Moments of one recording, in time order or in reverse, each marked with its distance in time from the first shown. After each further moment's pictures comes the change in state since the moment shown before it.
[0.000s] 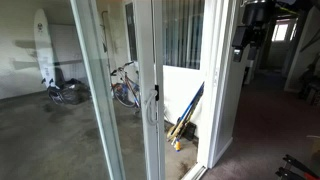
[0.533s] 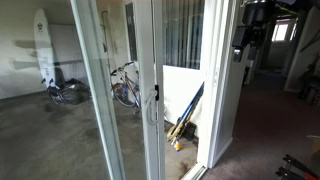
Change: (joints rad) arm 0.000 0.000 0.000 0.000 0.000 0.000 0.000
